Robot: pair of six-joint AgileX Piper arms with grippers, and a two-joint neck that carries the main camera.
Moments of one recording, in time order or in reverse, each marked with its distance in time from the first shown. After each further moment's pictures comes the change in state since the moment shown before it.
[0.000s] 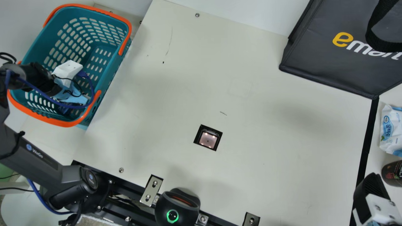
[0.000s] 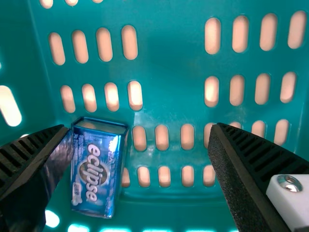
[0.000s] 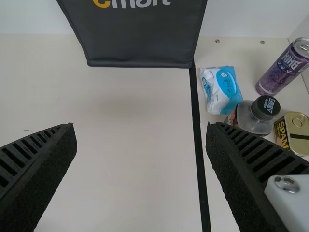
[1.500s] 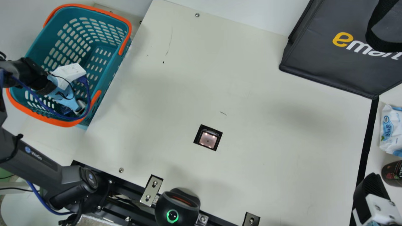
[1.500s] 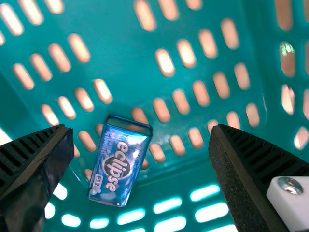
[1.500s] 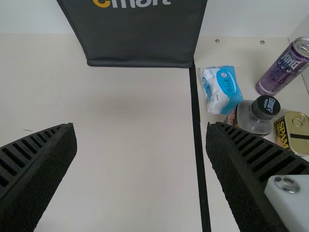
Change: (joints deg) left arm 1.6 -2.5 -2.2 -2.2 11.4 25.9; right arm 0.0 0.0 0.0 0.0 0.1 0.0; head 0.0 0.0
